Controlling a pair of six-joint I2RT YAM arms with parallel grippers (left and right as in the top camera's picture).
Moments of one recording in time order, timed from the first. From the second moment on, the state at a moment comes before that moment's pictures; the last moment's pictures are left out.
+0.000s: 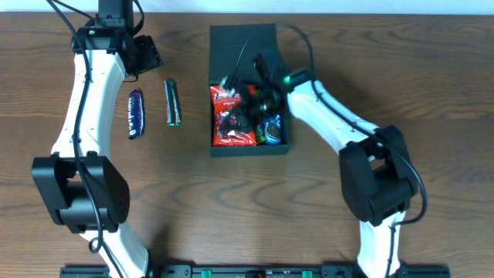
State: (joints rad) left arm 0.01 1.94 1.81 -0.98 -0.08 -0.40; right arm 0.48 2.10 1.62 -0.72 -0.90 -0.17
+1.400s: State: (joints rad) left arm -0.08 2.30 1.79 -0.91 -0.03 -0.30; right arm 0.16 1.91 1.69 -0.77 -0.84 -0.17
